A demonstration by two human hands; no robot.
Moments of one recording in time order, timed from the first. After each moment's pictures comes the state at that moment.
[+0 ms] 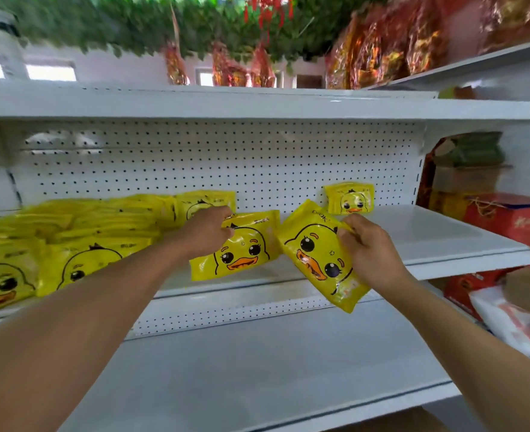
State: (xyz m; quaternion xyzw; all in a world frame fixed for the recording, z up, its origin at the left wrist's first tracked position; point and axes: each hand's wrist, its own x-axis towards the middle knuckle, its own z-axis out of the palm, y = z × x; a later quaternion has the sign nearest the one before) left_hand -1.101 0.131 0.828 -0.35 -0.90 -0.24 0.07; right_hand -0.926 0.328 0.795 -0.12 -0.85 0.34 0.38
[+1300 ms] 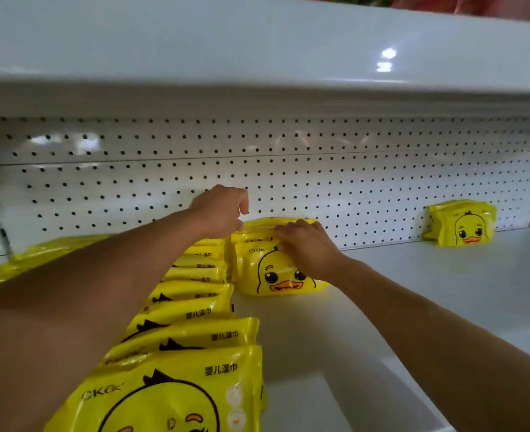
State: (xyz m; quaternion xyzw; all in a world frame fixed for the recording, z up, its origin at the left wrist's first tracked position) left_hand -1.388 0.102 0.865 -0.42 -0.89 -0.13 0.13; right_hand -1.288 0.261 0.796 -0.01 -0.97 0.04 0.25
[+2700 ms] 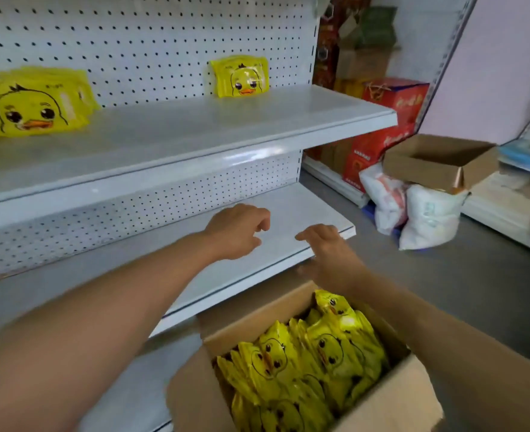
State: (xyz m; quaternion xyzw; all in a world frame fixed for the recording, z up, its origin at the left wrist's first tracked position) left_hand -0.948 0.265 0.664 -0.61 -0.79 -0.09 -0.05; right_hand -0.772 0.368 0.617 -0.26 -0.95 0.12 0.10
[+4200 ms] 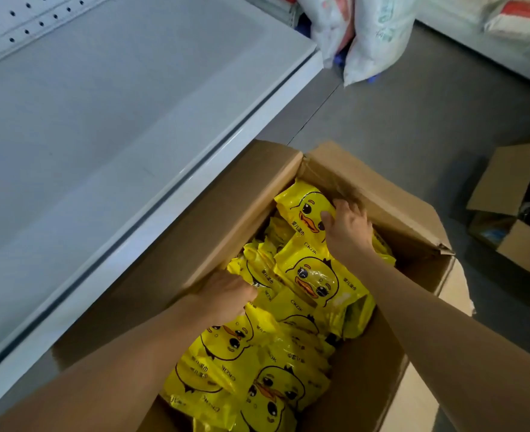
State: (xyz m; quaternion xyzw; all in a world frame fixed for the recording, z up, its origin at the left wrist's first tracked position) left_hand -0.933 0.381 0.254 -0.77 -0.52 0.24 -0.28; right_hand -0.749 0.499 0.284 -0.70 -0.68 0.22 0.00
